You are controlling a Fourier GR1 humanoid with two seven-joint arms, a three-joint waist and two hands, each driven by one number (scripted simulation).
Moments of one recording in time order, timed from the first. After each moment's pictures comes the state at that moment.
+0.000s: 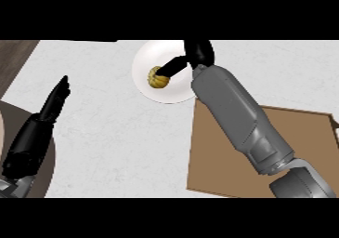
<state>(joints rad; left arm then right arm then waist) -0.18 0.77 -0.49 -1.74 0.27 0.53 0.02 -1.18 -0.01 0.16 -0.51 0.36 -0.37 0.21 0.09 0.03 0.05</state>
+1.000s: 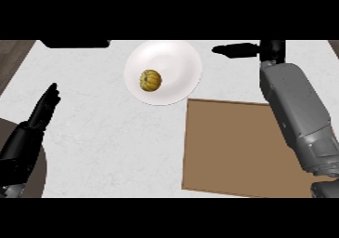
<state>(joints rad) -0.10 0.80 -0.46 -1.75 0.31 0.53 -0.02 -1.02 -0.23 -0.18 -0.55 0.07 -0.30 -0.20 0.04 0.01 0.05</state>
